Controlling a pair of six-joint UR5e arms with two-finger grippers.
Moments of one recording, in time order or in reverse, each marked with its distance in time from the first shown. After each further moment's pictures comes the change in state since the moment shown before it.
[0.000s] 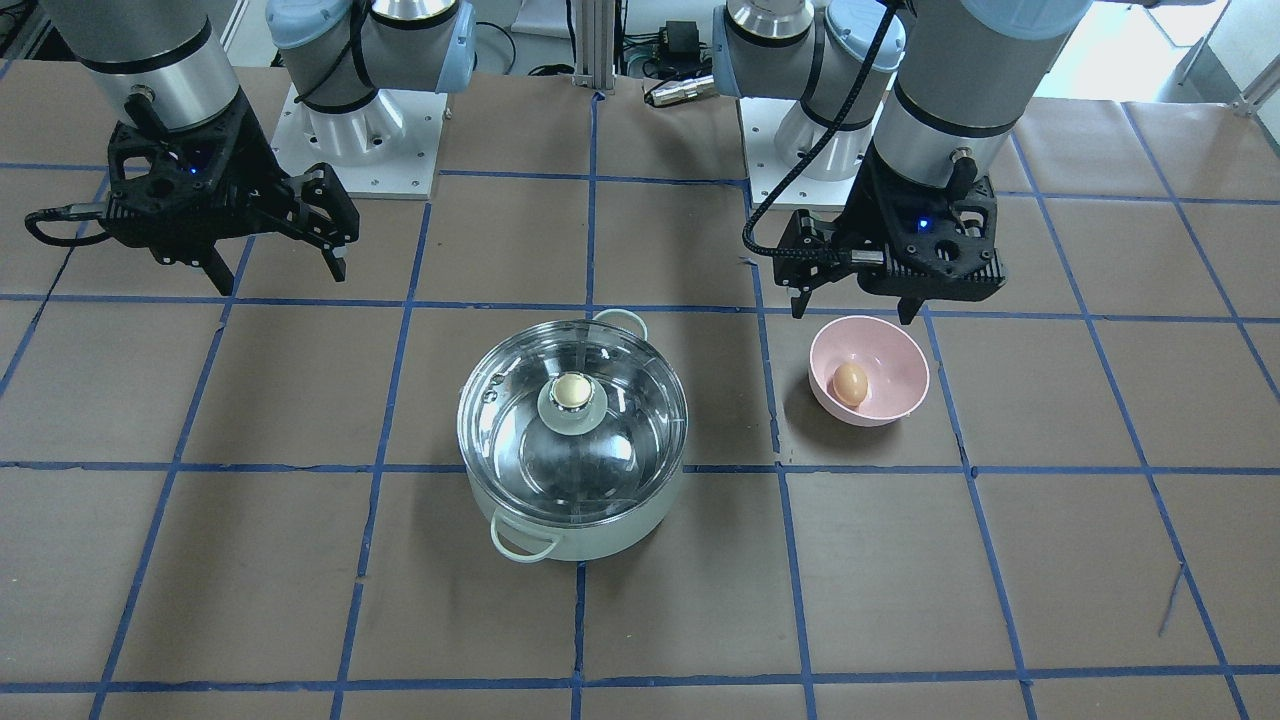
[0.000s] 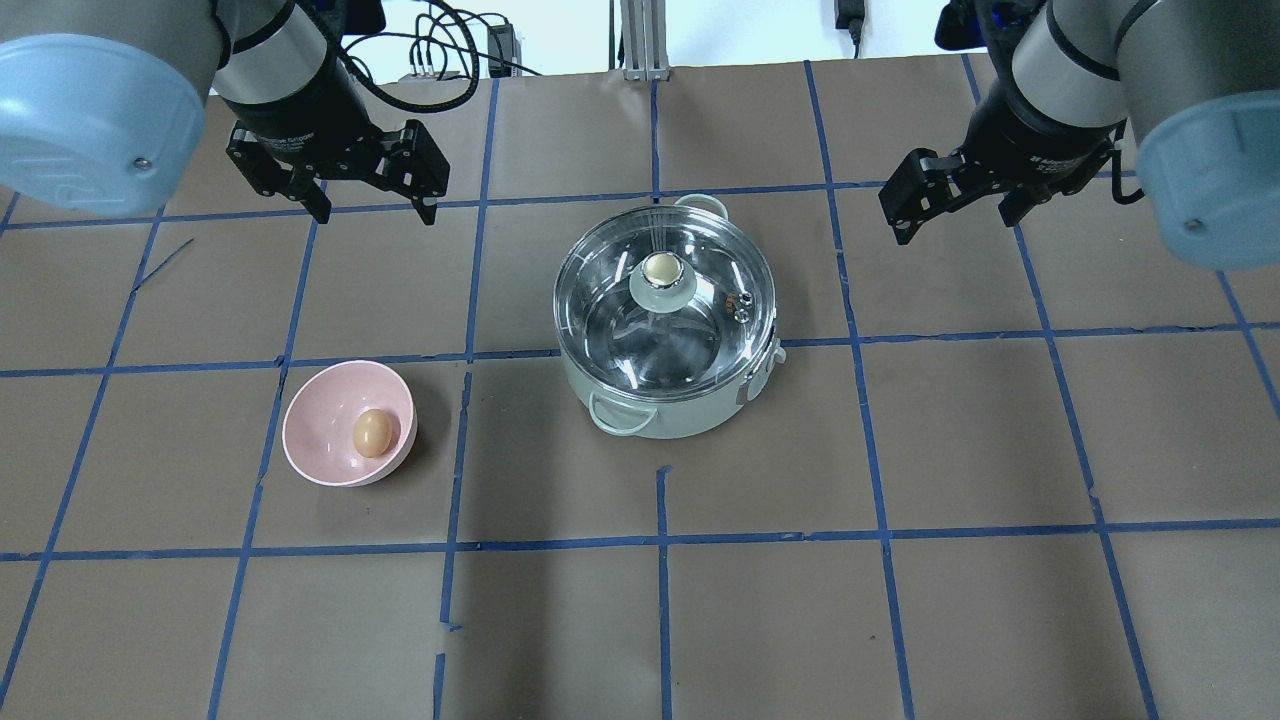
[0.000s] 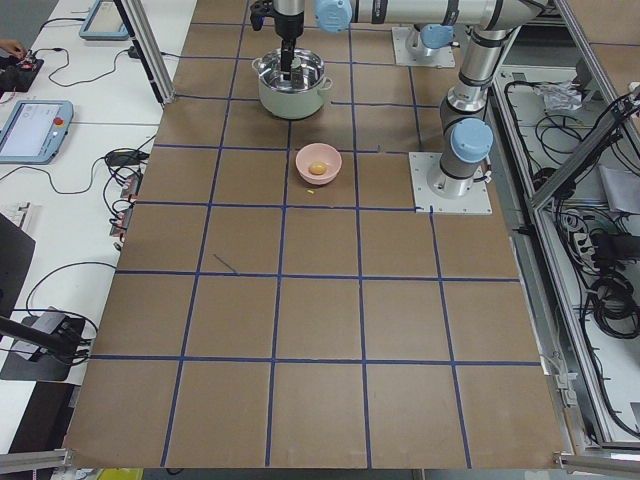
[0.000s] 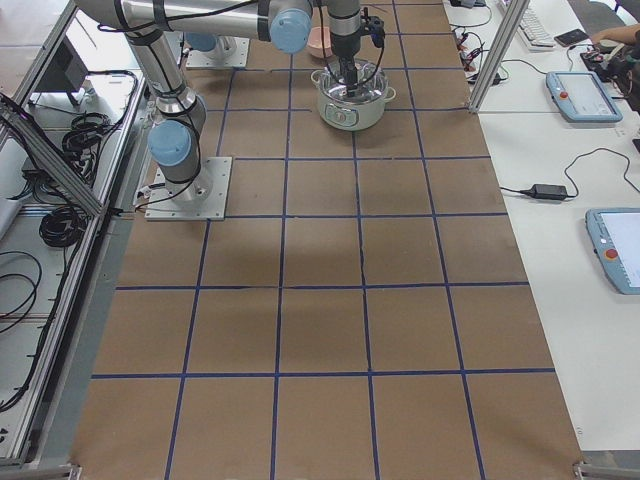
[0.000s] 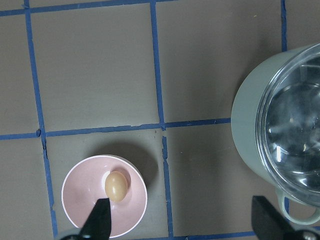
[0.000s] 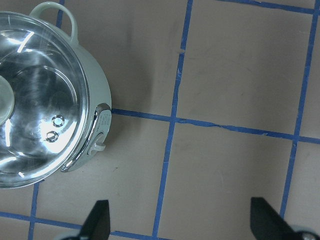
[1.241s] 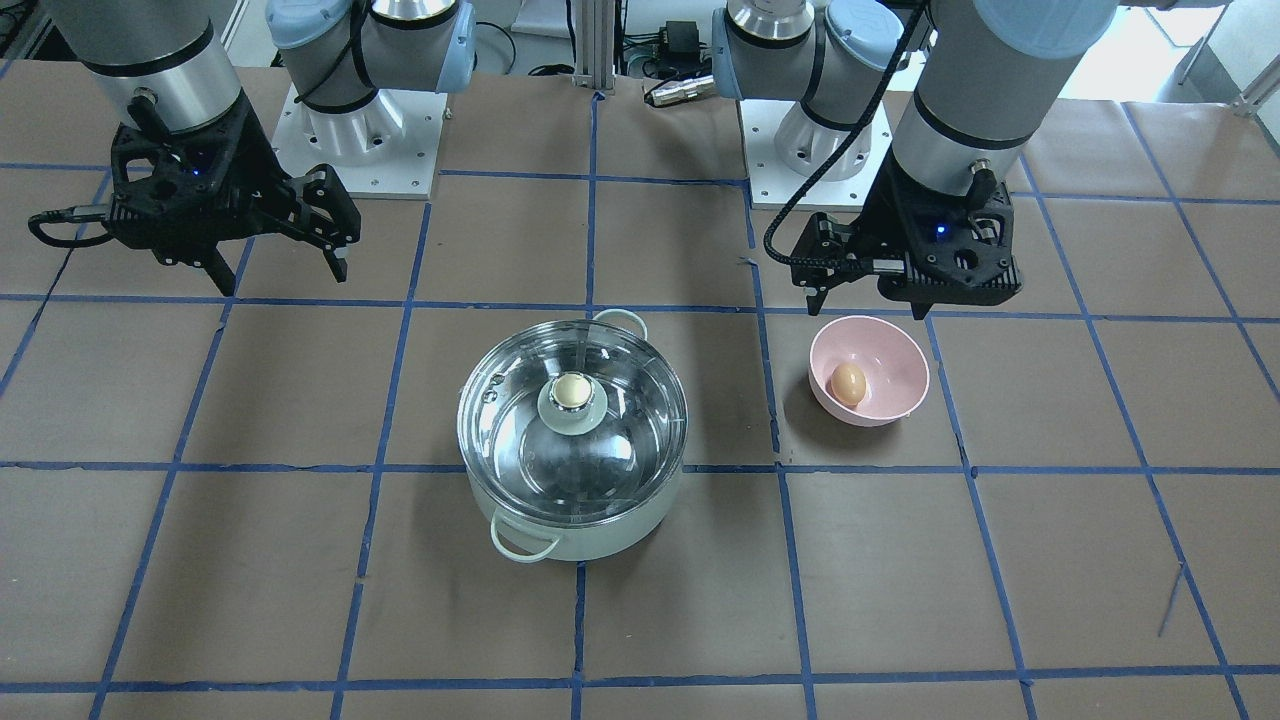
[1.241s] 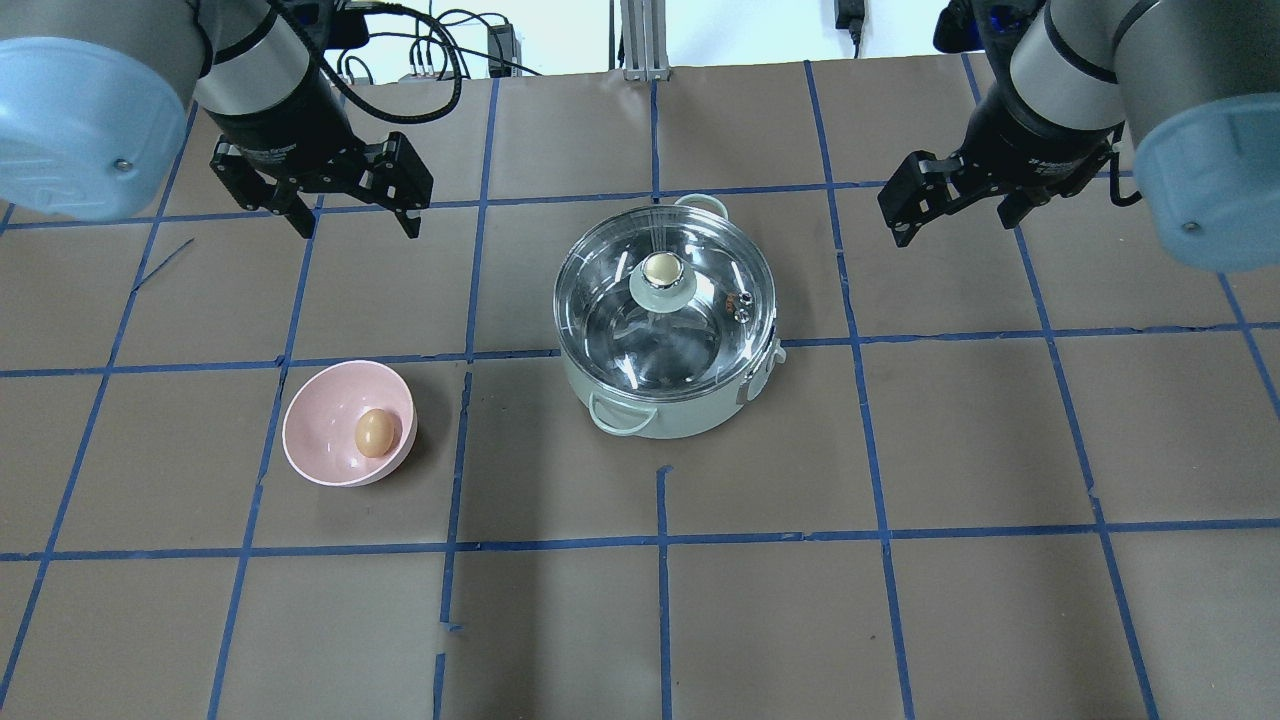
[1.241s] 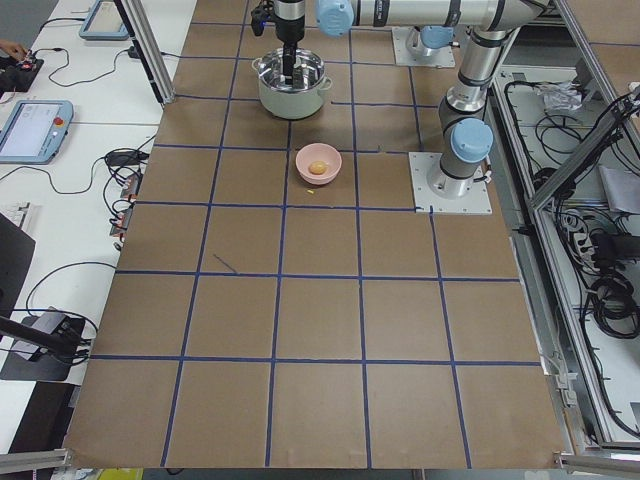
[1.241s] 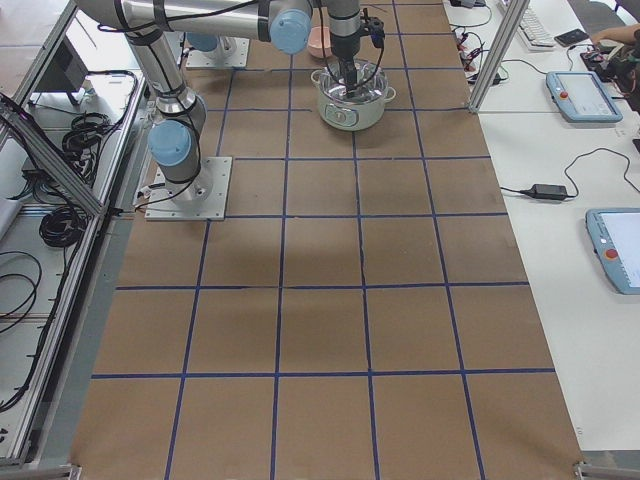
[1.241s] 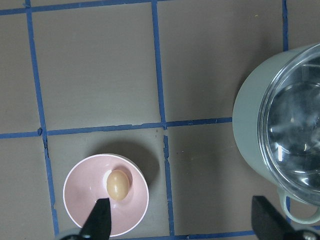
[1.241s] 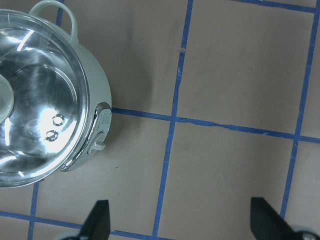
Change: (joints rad) left arm 0.054 0.013 -0.044 -0.042 0.006 0.041; right arm 0.002 0.001 0.003 -0.003 -0.001 0.000
